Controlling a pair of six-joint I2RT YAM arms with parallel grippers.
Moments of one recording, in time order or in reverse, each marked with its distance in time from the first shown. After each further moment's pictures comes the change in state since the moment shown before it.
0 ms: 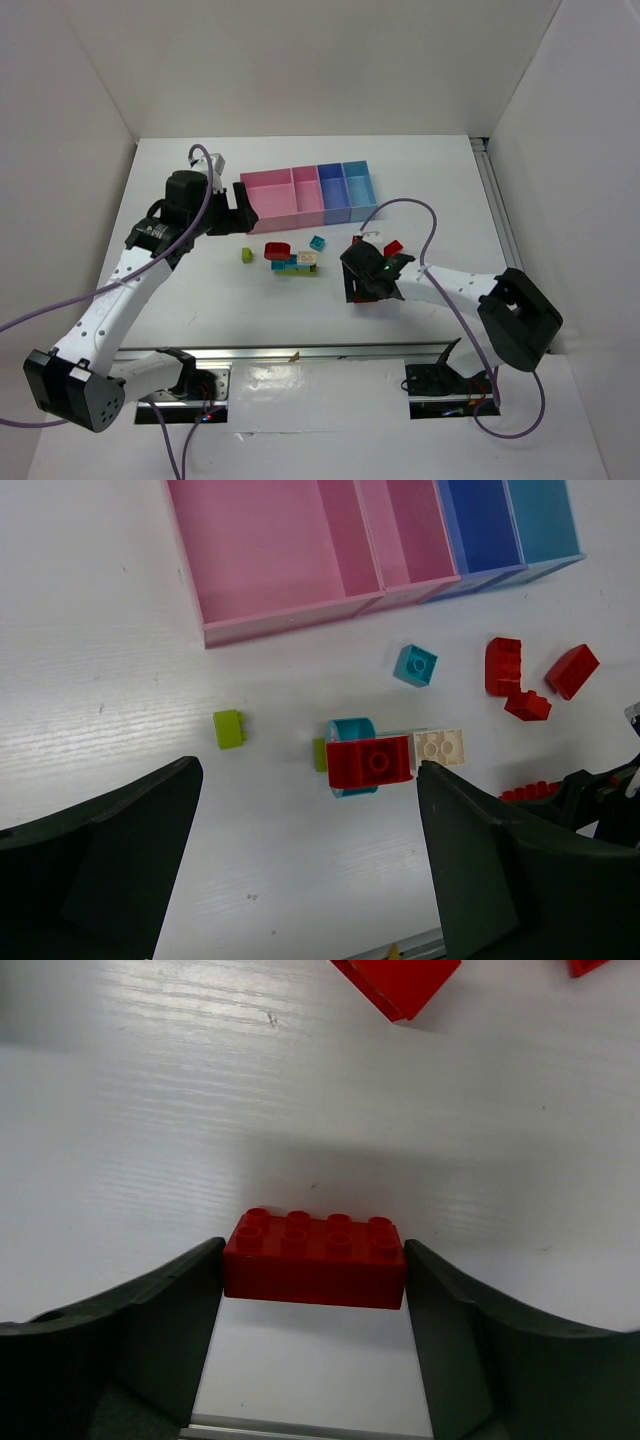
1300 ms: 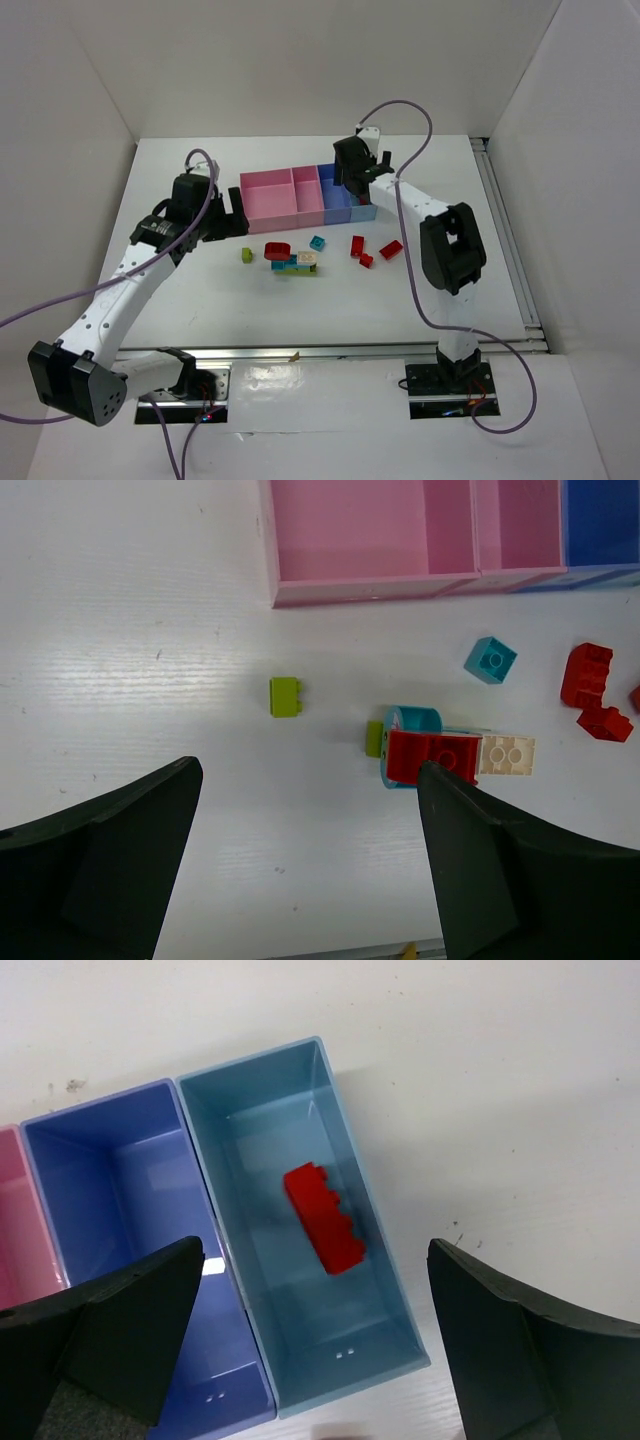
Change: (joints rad) left arm 0.000 0.031 0.000 -0.090 -0.140 -0.054; right arm -0.323 0.620 0.905 0.144 0.288 -0.239
